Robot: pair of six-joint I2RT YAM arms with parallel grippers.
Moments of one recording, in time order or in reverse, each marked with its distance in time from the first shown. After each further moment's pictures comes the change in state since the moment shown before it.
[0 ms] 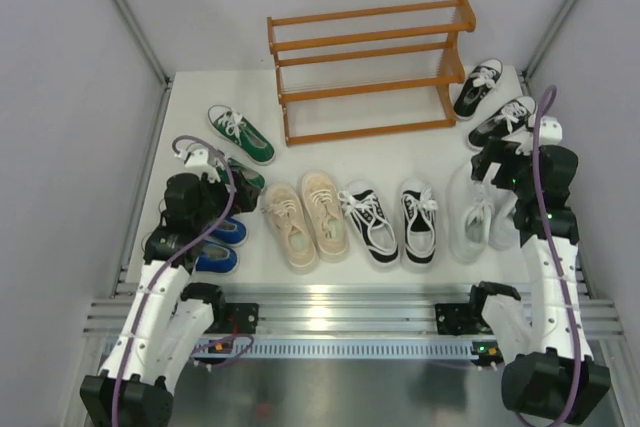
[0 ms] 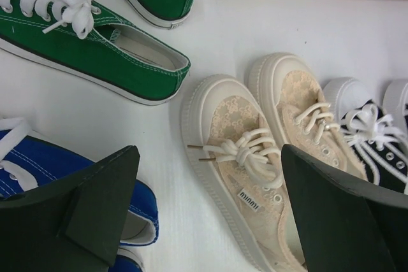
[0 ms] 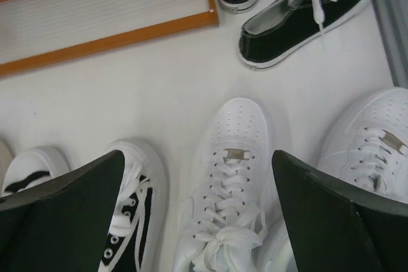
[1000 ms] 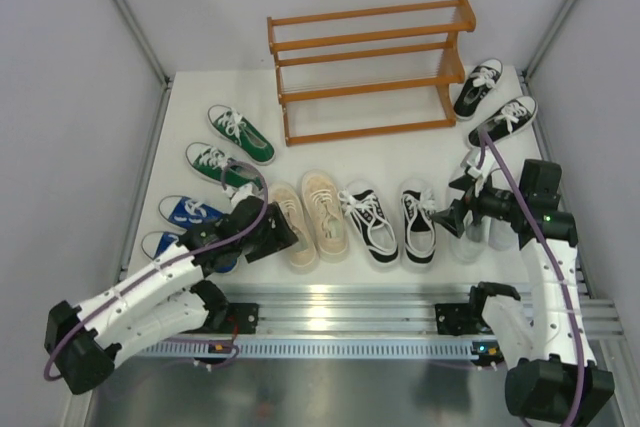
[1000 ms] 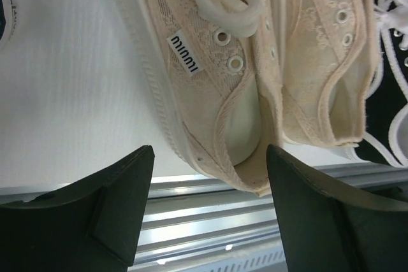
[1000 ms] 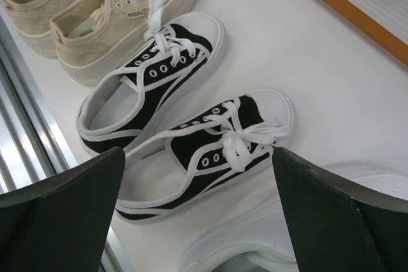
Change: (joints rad) left arm -0.636 0.143 0.019 -0.315 -0.302 -0.740; right arm 0.040 -0.019 0.009 -0.423 -0.813 -0.803
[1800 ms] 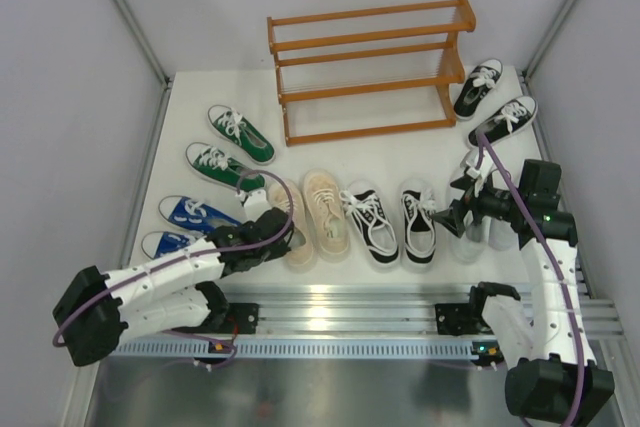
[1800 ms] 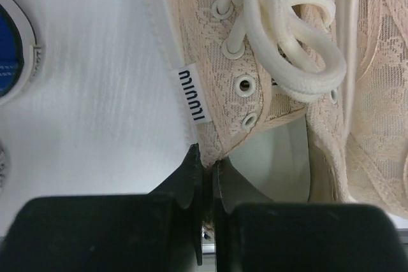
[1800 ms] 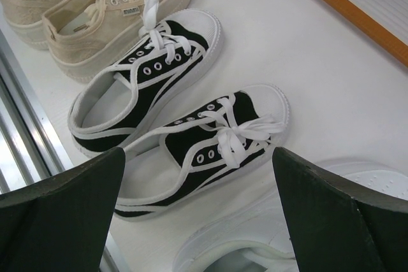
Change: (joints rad) left arm -0.157 0.199 -0.093 0.180 -0.269 -0.060; right arm 0.000 0.002 -0.001 0.000 0.023 -0.016
